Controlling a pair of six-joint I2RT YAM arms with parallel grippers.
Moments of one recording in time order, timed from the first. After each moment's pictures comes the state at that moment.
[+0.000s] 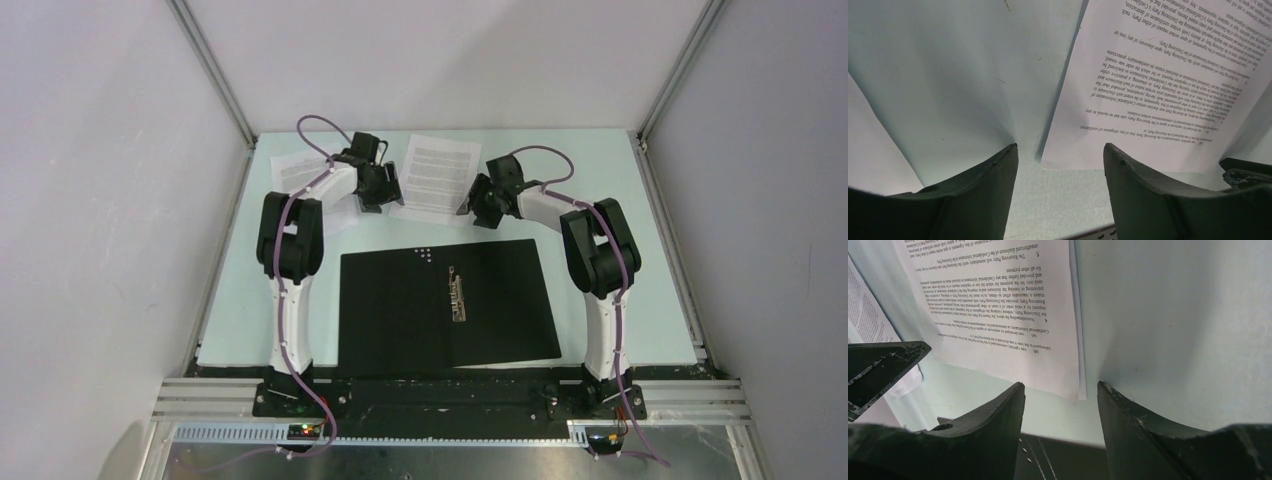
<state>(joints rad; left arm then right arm) -0.25 2.23 1.75 -0.57 0.13 -0.47 0.40 2.11 1.46 -0.22 -0.16 0.83</state>
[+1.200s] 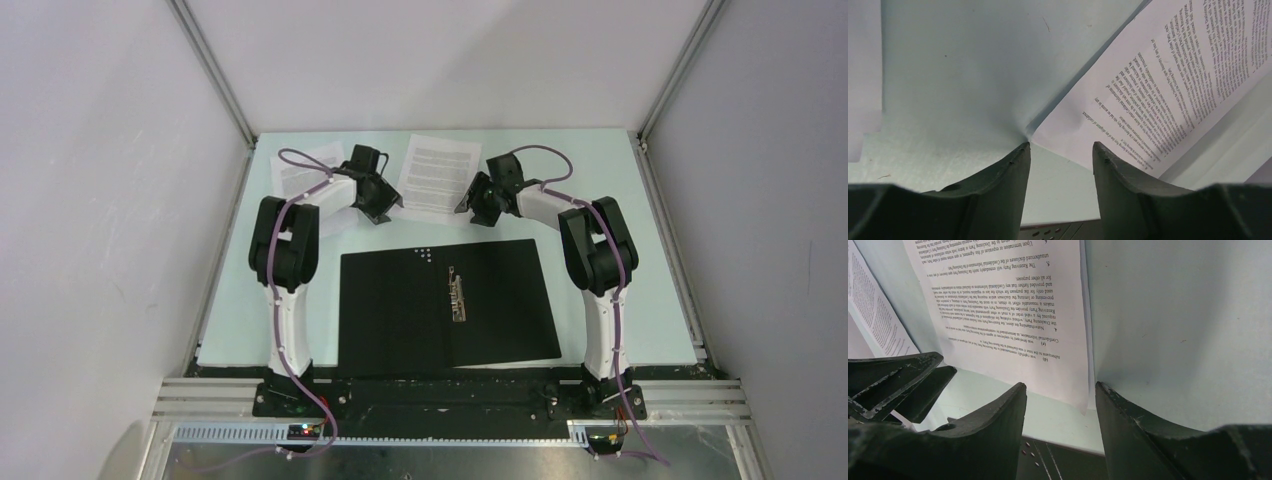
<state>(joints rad) -0.27 2.13 1.55 -0.46 0.06 -1.01 0.39 2.13 1.48 -0.20 -0.19 0.85</state>
